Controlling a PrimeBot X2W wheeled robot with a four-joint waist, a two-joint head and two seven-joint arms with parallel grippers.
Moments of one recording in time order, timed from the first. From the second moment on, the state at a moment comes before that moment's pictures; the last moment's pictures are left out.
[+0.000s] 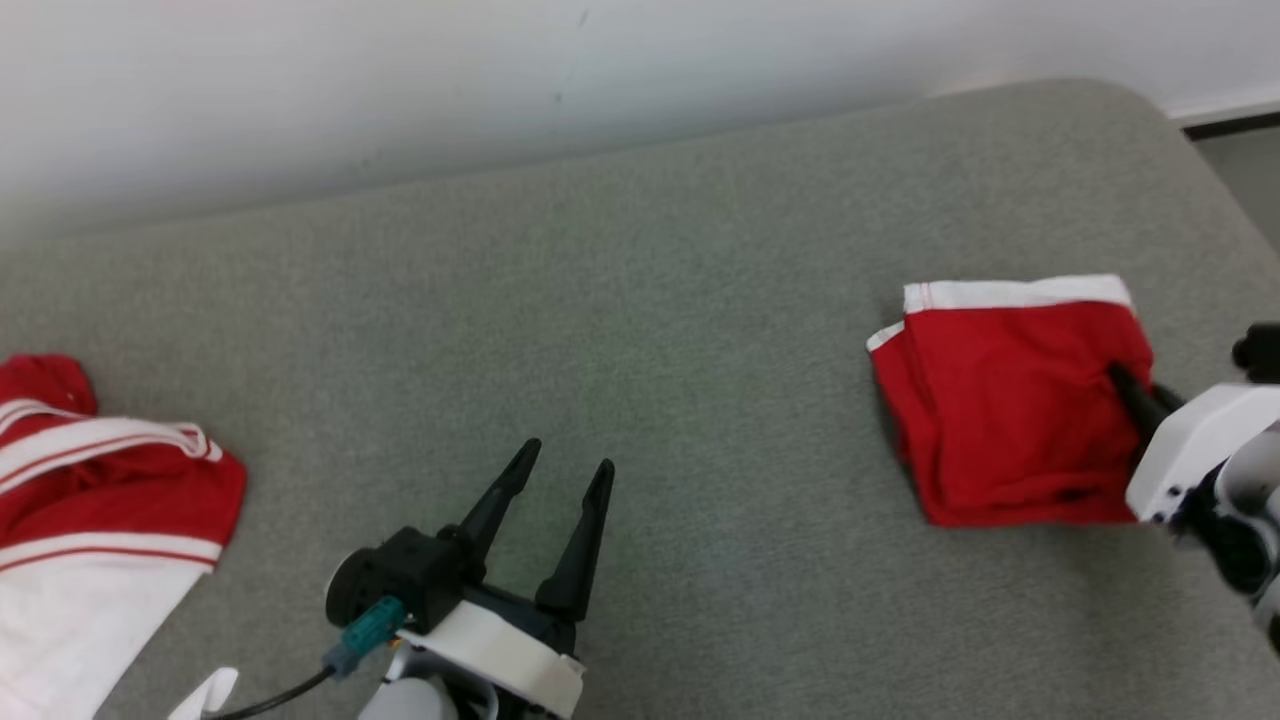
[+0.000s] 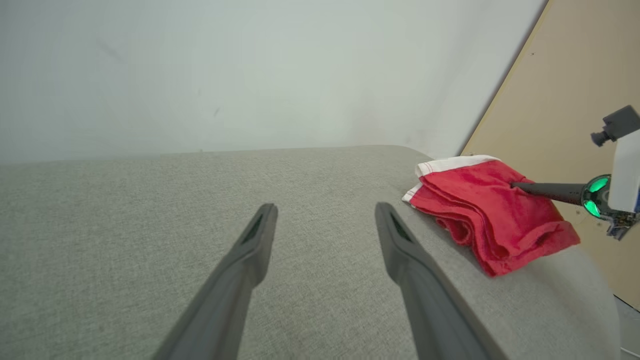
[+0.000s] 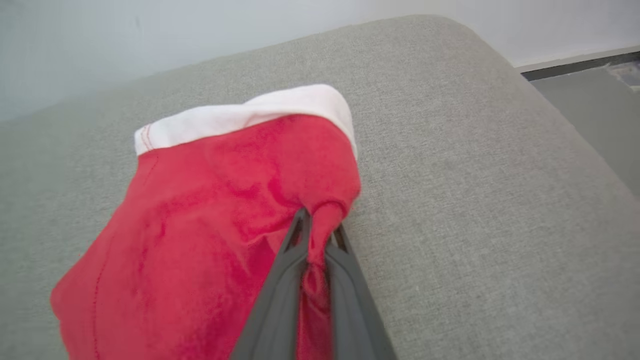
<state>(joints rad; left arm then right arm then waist) -0.25 0.08 -0.34 0.23 -0.25 -0.13 -0.26 -0.81 -0.42 0.79 0.95 1.15 0.13 0.02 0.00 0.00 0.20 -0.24</state>
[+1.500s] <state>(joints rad) -0.24 0.11 -0.23 0.21 -0.27 -0.10 -0.26 -1.01 -0.52 0.66 0.98 0.80 0.13 -0.26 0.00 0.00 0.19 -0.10</state>
